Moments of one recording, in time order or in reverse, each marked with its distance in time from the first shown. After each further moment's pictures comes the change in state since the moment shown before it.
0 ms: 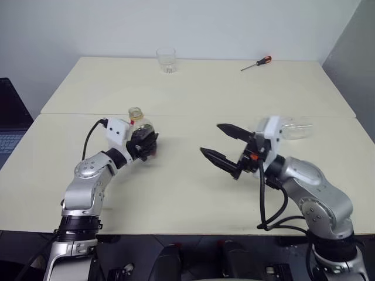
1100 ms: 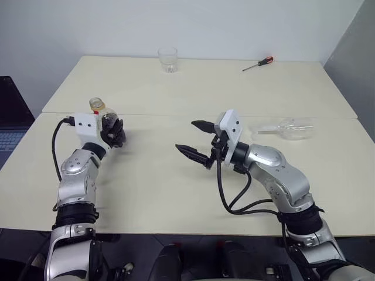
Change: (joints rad) left arm -0.121 -0.004 0.123 0.344 0.068 -0.225 0.184; right arm -0.145 0.112 0.165 0.283 -0.203 -0.086 0.018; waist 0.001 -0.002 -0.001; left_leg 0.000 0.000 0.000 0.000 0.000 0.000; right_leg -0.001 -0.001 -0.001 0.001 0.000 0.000
